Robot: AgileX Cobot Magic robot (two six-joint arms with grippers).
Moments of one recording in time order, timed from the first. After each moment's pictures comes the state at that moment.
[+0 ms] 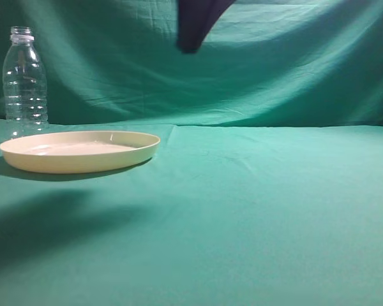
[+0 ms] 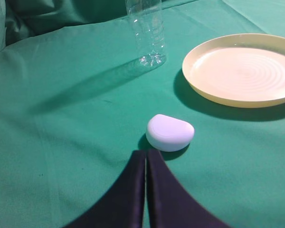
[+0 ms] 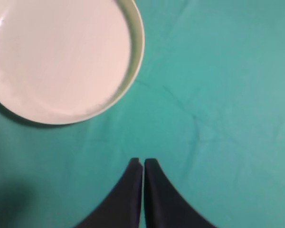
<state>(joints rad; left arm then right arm) 0.00 -0.02 0.02 -0.05 0.35 0.33 0.69 1.71 -1.39 -0.04 0.83 0.10</state>
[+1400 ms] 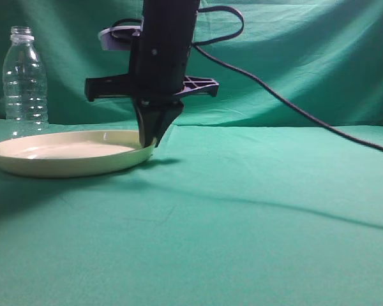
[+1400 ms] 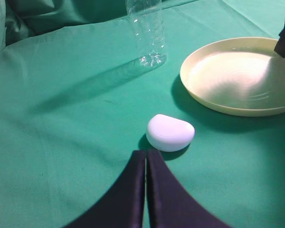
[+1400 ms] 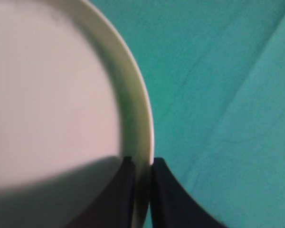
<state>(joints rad) 0.00 -0.02 0.02 -0.05 0.35 0.33 0.72 2.26 -1.78 -0.12 0.72 0.18</state>
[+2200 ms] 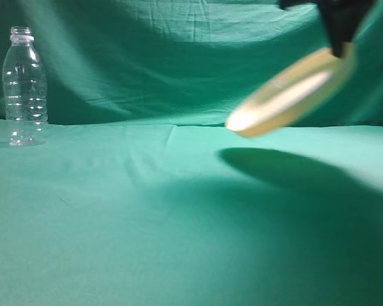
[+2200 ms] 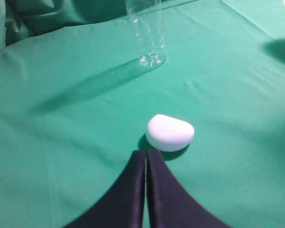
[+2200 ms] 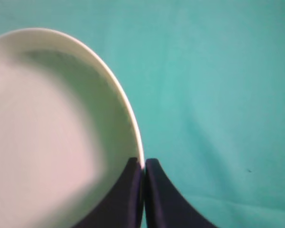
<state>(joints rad) 0.00 -0.02 0.02 -0.05 0.35 0.33 0.46 1.89 -1.67 -0.35 1.03 0.30</state>
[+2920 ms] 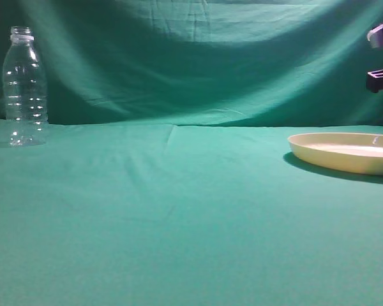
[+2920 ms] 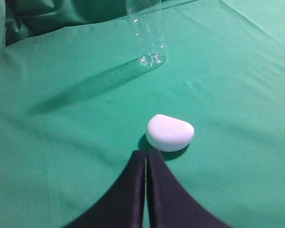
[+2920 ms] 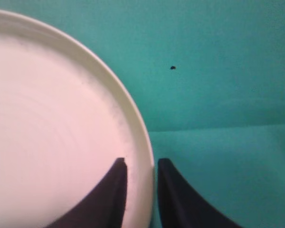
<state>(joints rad) 0.00 -0.02 0.02 -0.05 0.35 0.33 0.09 1.82 -1.14 -0.33 0.67 0.33</state>
